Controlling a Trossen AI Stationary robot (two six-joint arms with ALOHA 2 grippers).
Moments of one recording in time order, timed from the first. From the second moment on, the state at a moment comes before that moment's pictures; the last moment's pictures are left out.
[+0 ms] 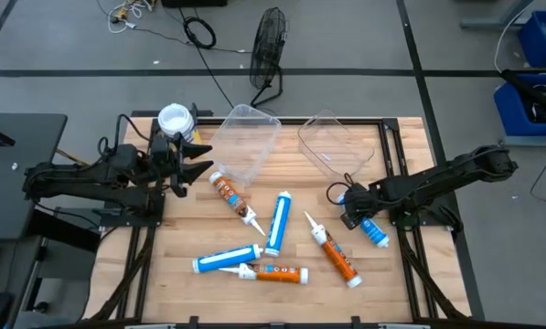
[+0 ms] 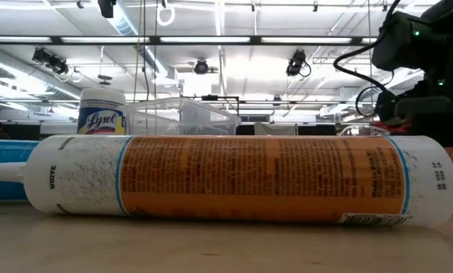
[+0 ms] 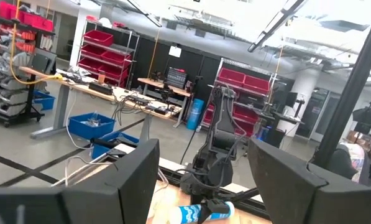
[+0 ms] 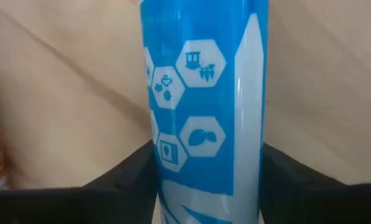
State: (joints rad) left arm -0.01 0.62 0.63 0.21 -0.25 -0.28; right arm 0.15 1.14 0.46 -0.67 0.01 1.09
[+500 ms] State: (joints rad) left arm -0.01 0.62 0.63 0.21 -0.24 -0.32; right arm 0.21 1.14 0.62 -0.64 -0.02 1.06
